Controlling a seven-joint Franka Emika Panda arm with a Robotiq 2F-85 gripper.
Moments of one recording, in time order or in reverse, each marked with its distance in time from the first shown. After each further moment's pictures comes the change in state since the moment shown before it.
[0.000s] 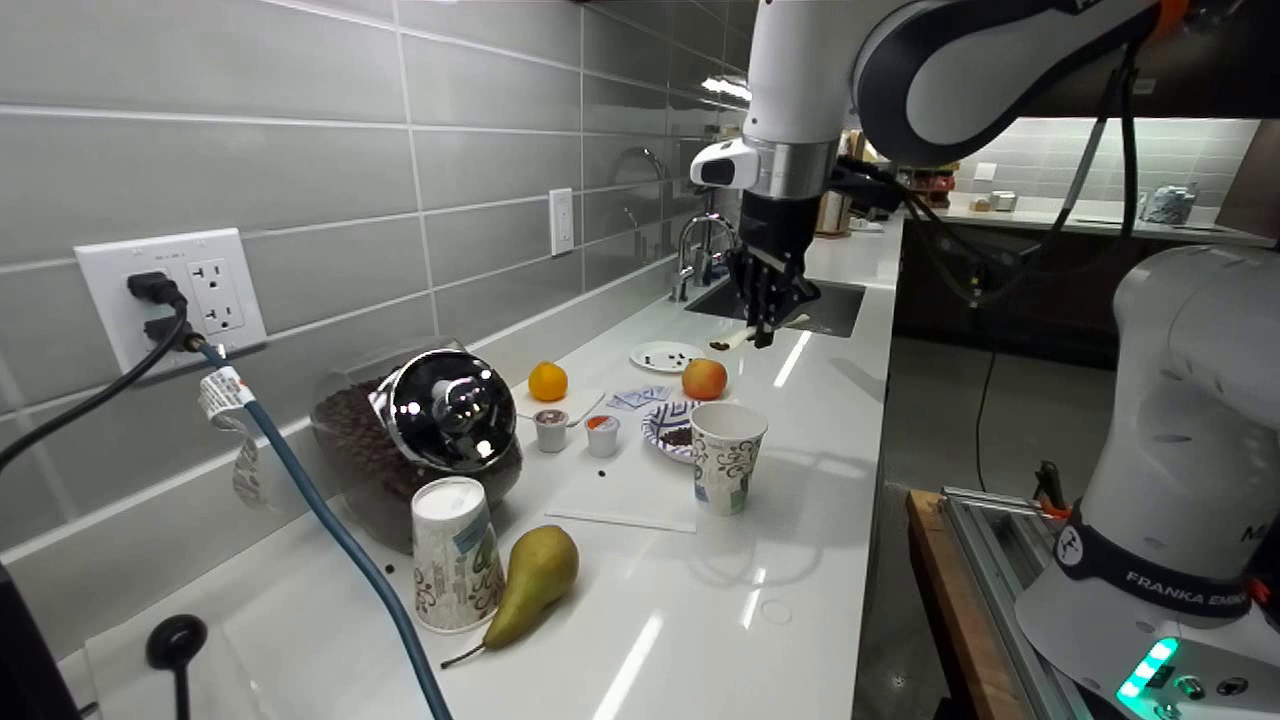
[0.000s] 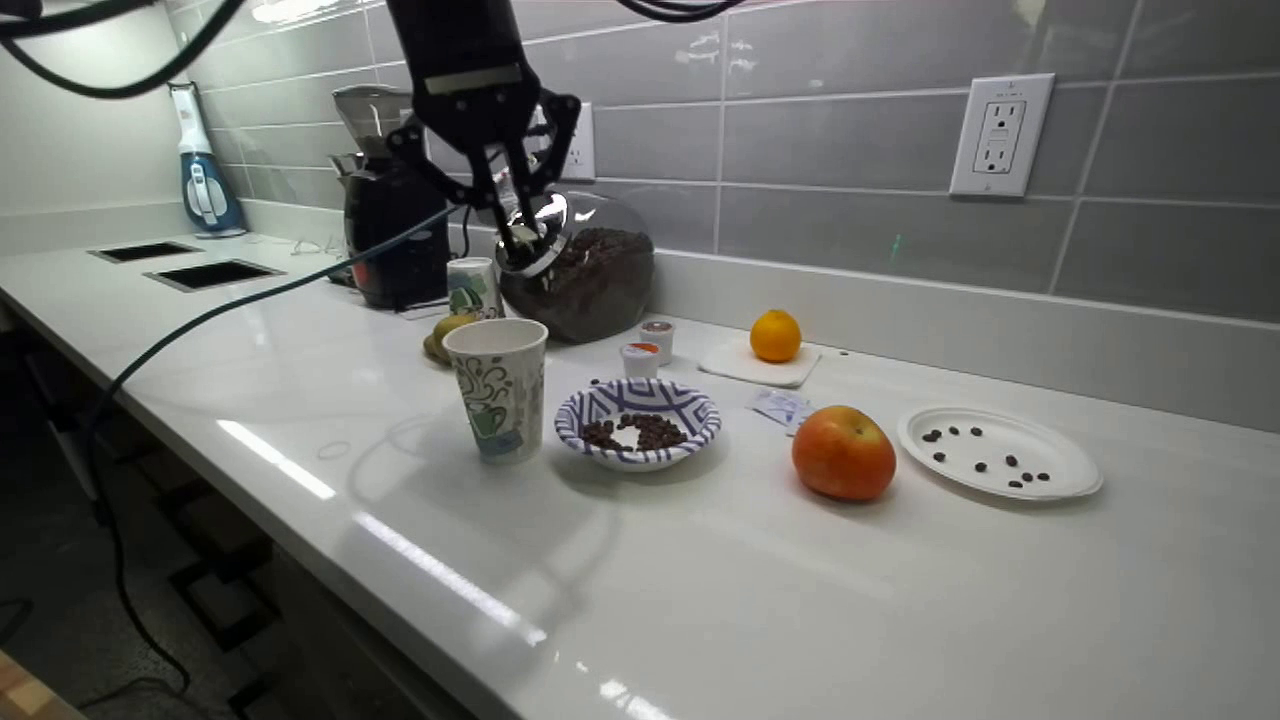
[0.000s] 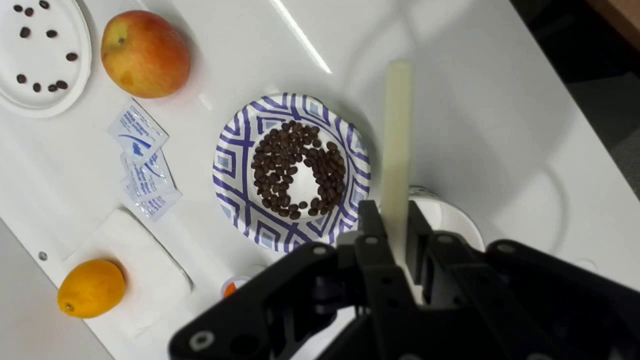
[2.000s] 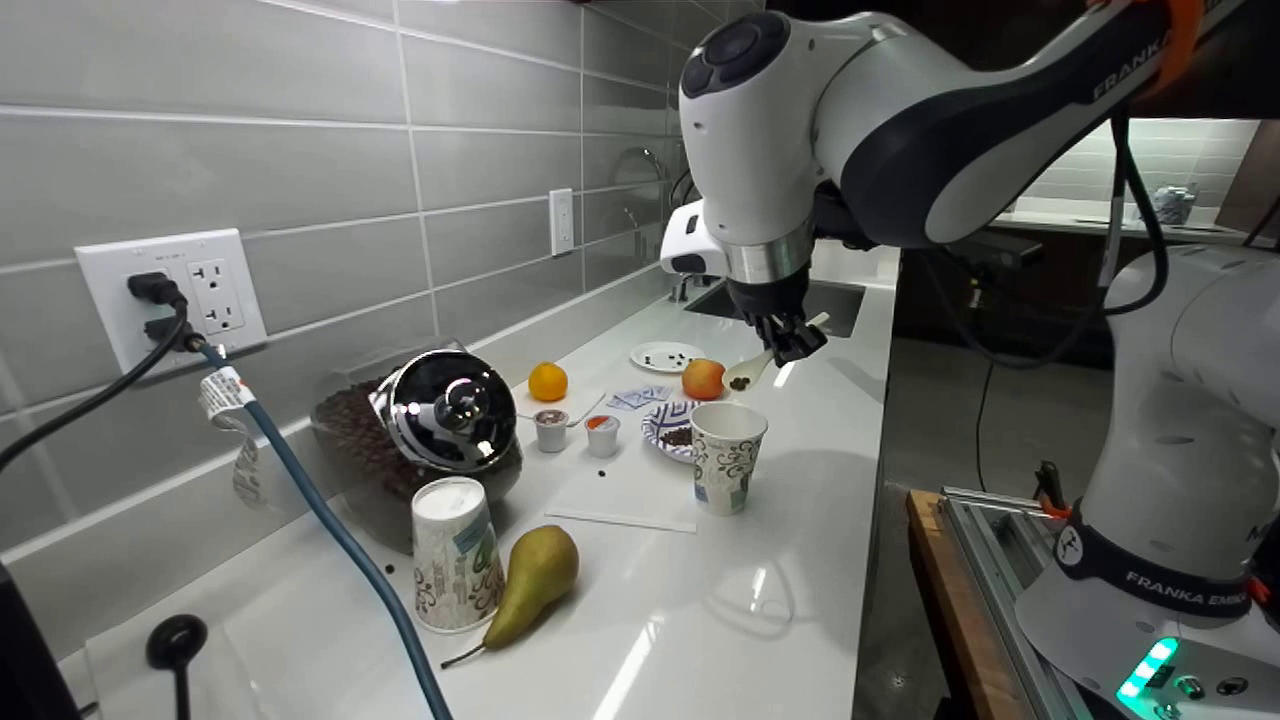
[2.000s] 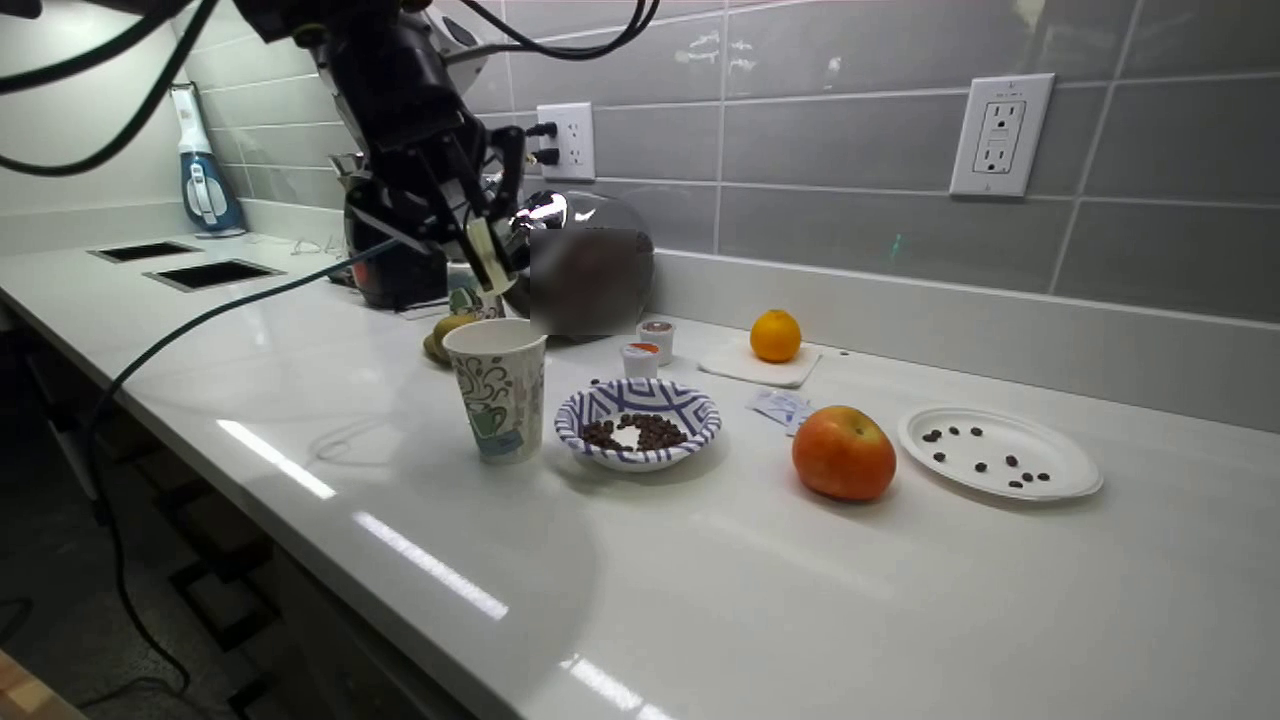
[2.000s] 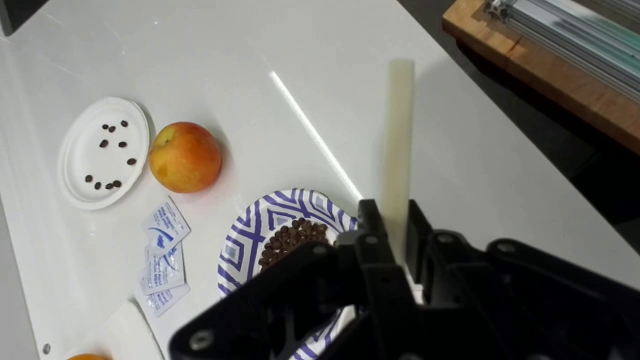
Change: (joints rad) arm 0.079 0.187 0.183 0.069 -0.272 -0.276 0.365
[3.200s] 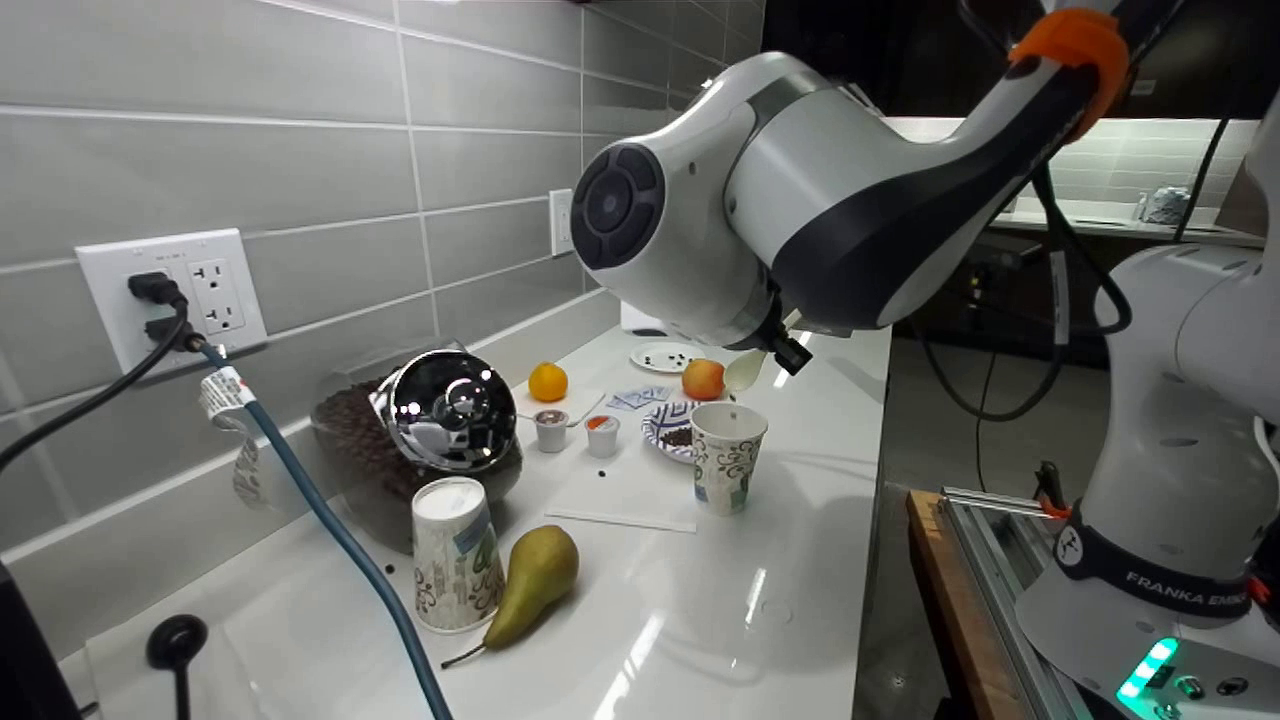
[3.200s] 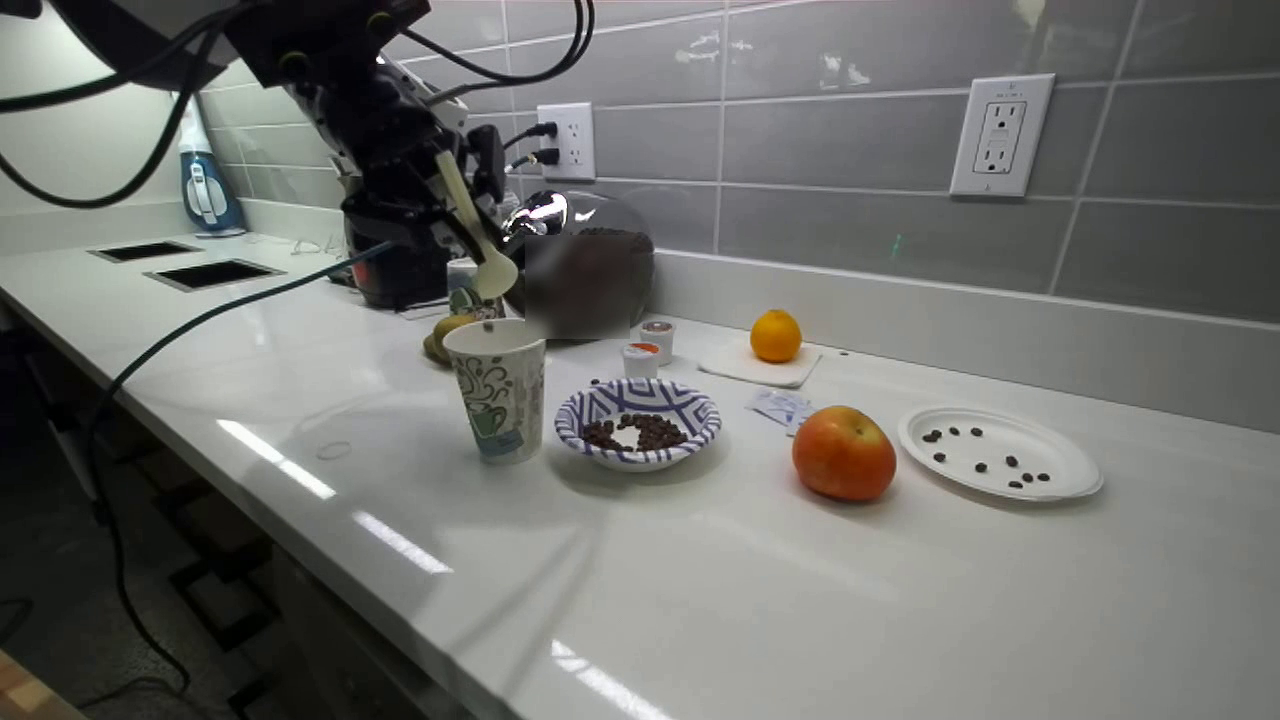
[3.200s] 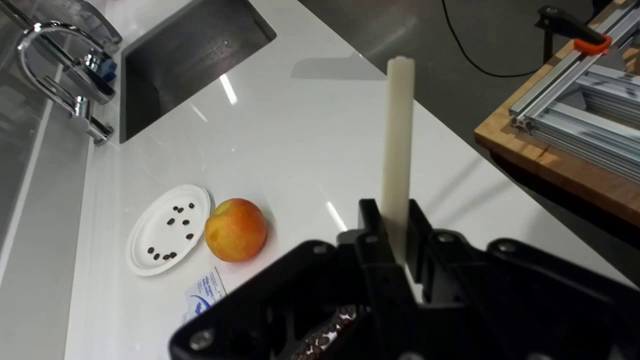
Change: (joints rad) arm 0.099 0.287 0.094 0.193 -0.139 -0.371 0.193
